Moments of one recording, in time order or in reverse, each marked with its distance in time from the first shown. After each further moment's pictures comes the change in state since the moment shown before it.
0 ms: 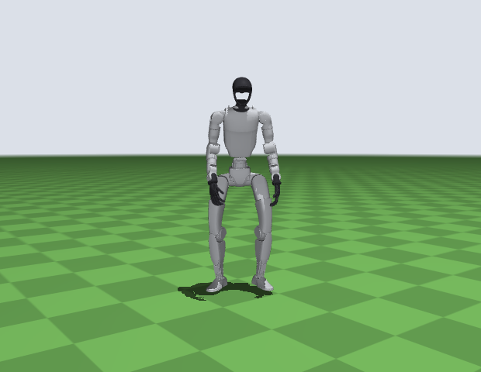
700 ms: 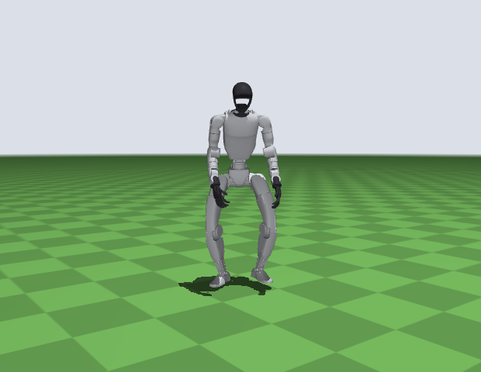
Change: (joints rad) left arm -0.143 0.021 -0.030 -0.052 -0.103 -0.198 0.079; right arm -0.100 0.009 -0.021 -0.100 0.095 -0.024 0.056; waist 0.020 0.001 0.094; left_leg -0.316 0.101 -0.038 0.472 -0.199 0.031; right_leg -0.291 -0.042 0.041 0.409 -0.168 -0.066
